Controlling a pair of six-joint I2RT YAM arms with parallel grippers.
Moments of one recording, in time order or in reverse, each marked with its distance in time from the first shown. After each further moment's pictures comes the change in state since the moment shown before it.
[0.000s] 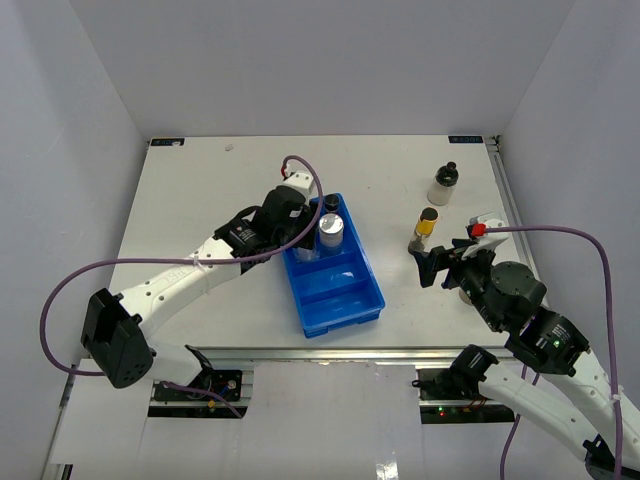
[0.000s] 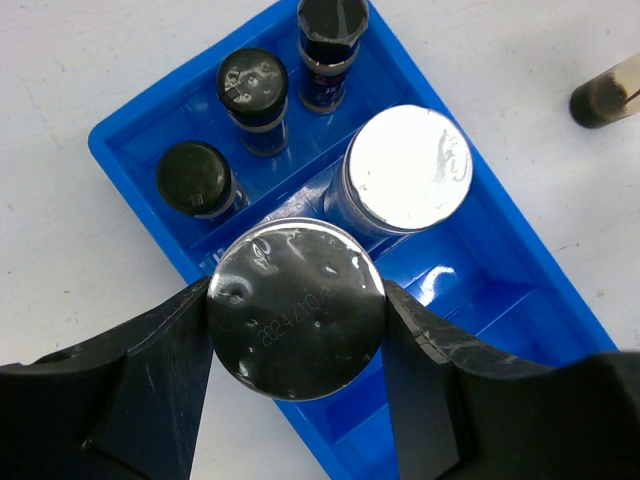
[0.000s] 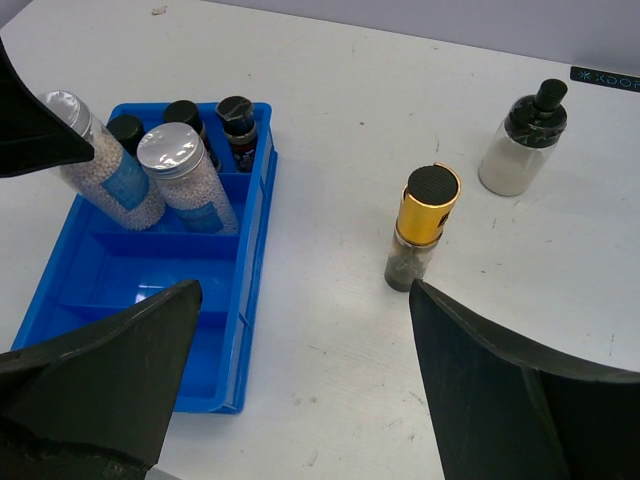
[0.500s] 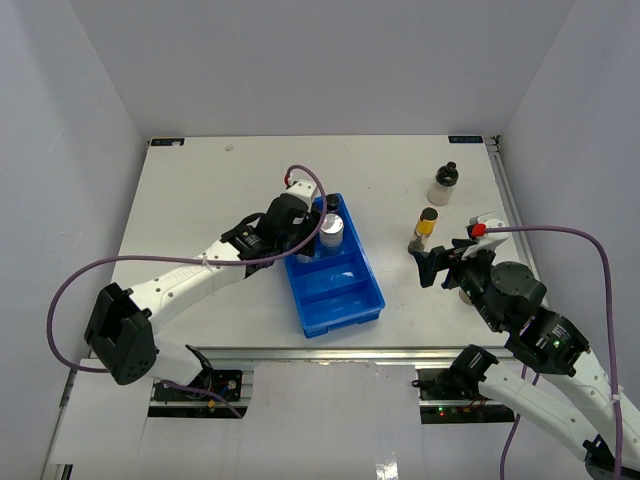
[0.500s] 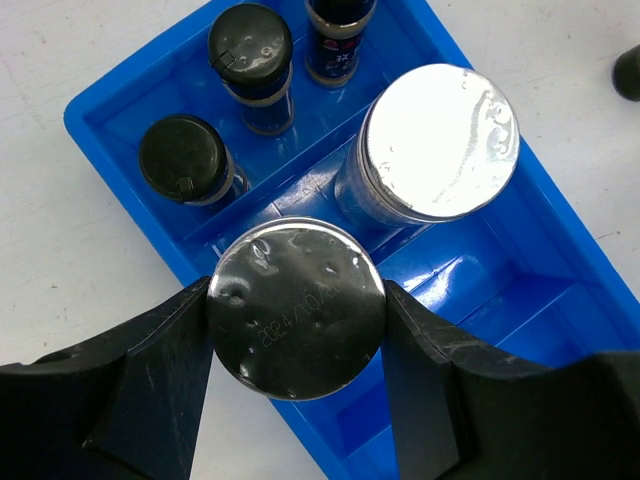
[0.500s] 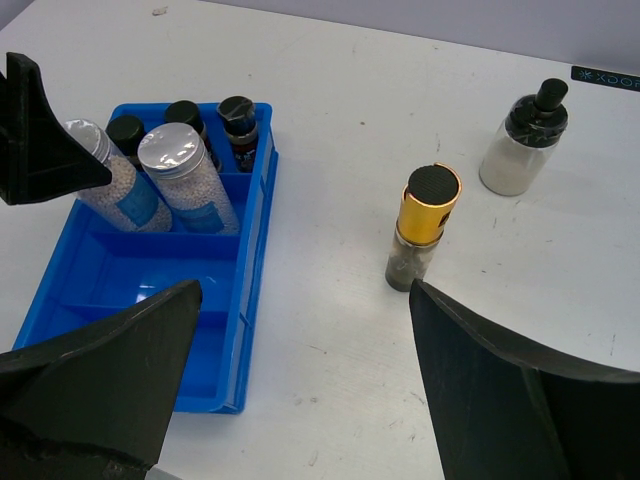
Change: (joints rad) left arm 0.000 0.020 -0.088 0.075 0.000 0.011; right arm 0.000 -0.001 0.000 0.000 0.000 0.002
